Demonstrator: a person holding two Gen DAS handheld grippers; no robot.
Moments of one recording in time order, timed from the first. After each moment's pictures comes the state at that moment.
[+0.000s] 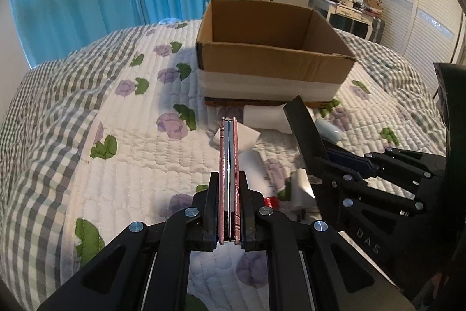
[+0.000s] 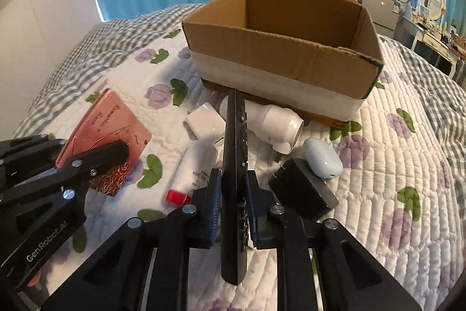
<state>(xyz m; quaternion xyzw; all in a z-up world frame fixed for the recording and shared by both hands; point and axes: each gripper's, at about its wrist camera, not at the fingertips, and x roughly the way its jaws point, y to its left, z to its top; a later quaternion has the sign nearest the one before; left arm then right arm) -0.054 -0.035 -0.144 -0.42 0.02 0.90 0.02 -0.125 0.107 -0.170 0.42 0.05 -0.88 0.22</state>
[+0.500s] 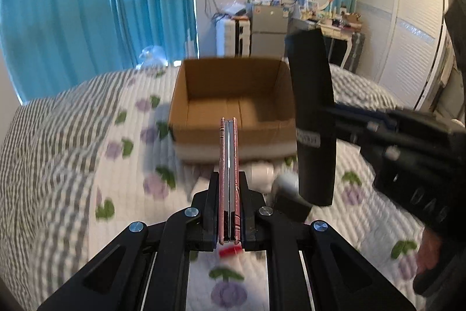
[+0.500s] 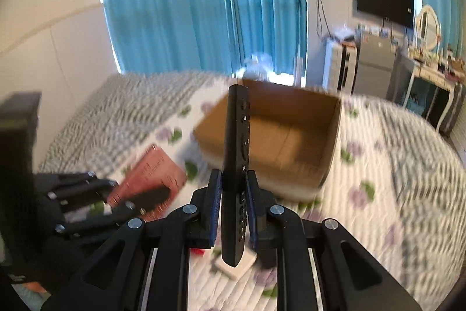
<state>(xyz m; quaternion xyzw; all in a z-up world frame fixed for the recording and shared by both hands) -0.084 -0.010 -0.062 -0.37 0.03 0.93 0.06 -0.130 0.135 -0.040 0.32 0.03 -0.92 0.24</state>
